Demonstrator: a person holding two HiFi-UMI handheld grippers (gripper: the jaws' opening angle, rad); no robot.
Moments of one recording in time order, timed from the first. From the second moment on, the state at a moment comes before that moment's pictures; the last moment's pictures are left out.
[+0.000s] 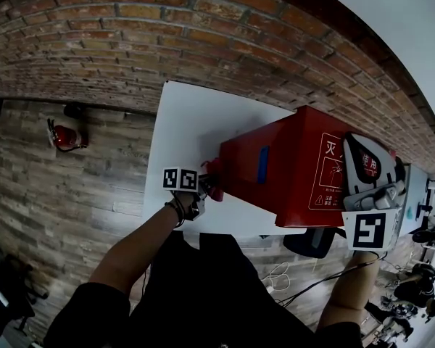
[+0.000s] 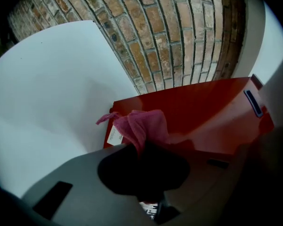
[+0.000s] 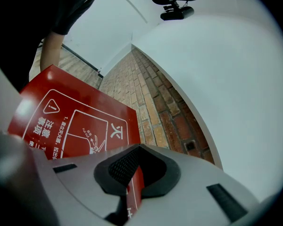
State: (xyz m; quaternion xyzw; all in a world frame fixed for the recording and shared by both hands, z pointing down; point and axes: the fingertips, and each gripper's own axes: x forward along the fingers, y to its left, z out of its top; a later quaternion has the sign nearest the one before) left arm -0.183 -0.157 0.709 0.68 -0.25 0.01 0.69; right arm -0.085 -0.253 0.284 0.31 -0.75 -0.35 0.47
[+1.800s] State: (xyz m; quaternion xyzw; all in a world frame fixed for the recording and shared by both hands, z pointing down) left arm -0.179 -0.160 0.570 0.69 -0.22 -0.07 0.68; right arm -0.086 -0.253 0.284 0.31 -0.75 -0.35 0.47
